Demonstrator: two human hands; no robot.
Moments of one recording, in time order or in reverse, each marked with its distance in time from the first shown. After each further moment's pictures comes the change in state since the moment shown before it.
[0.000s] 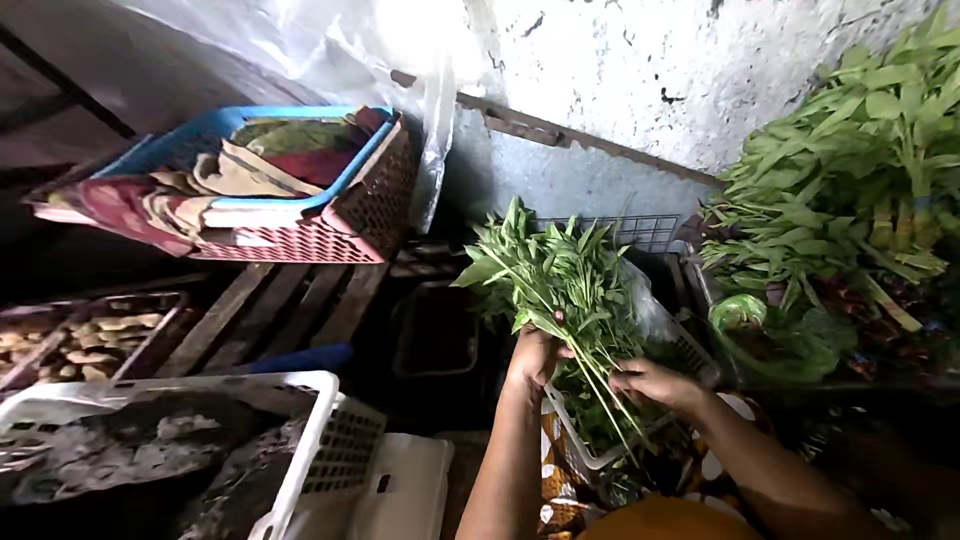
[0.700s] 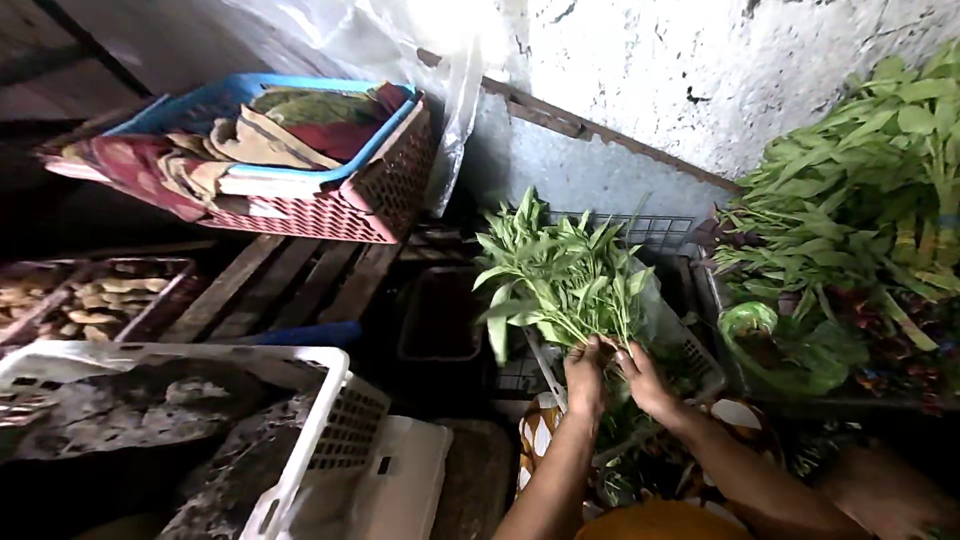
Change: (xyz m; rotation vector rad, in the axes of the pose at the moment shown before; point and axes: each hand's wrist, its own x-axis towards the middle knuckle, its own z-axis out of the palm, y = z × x) left_hand -0.021 -0.086 0.040 -0.147 0.204 0.138; right_hand 0.047 0.036 0.038 -0.085 0.582 -0.032
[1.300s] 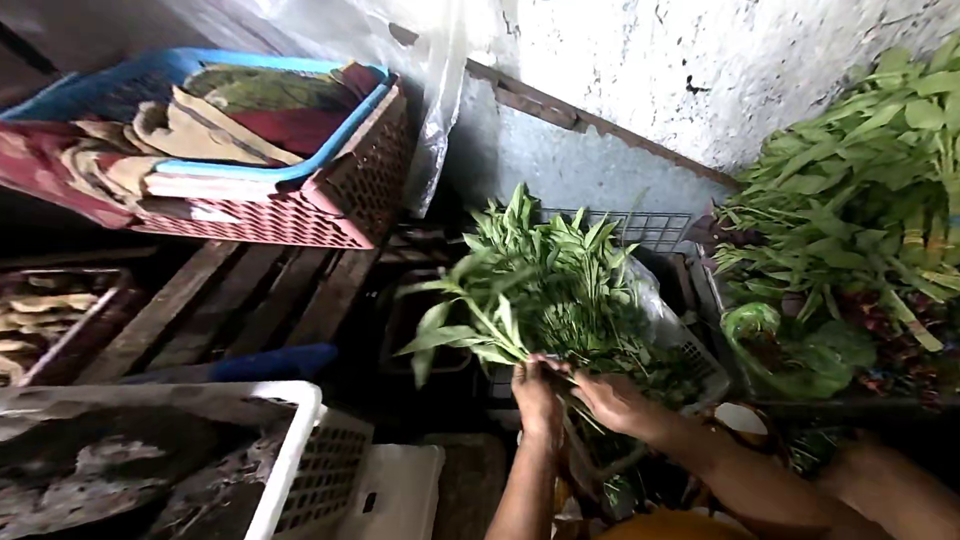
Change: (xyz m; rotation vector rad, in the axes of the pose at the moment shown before) left_hand 0.027 0.025 -0.061 -0.047 0.239 0.109; right_hand 0.021 -0.028 0.043 -0.709 -0.429 -0.173
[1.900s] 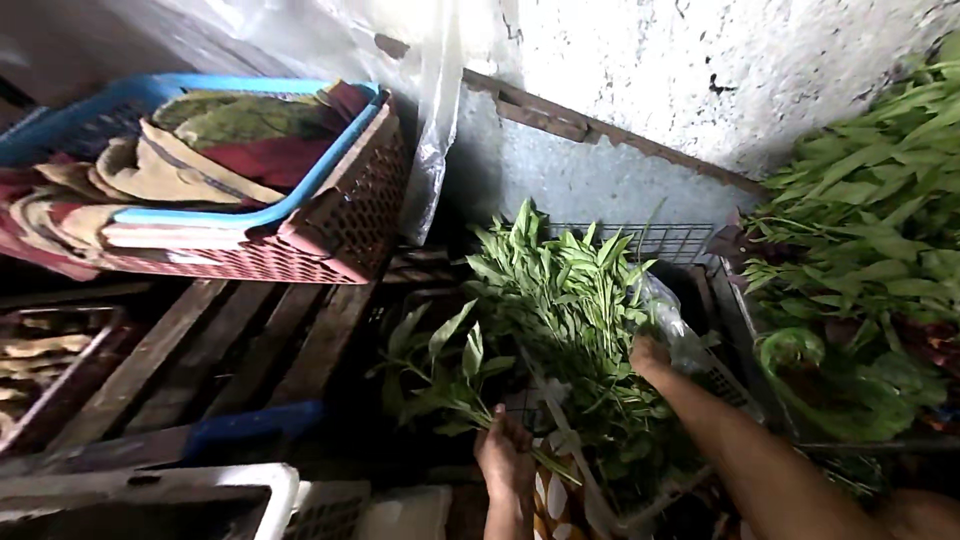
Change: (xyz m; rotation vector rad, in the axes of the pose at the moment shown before) left_hand 0.033 0.017 -0.058 0.006 0.273 -0.138; right_hand 0.141 0.137 -0.005 0.134 0.103 0.685
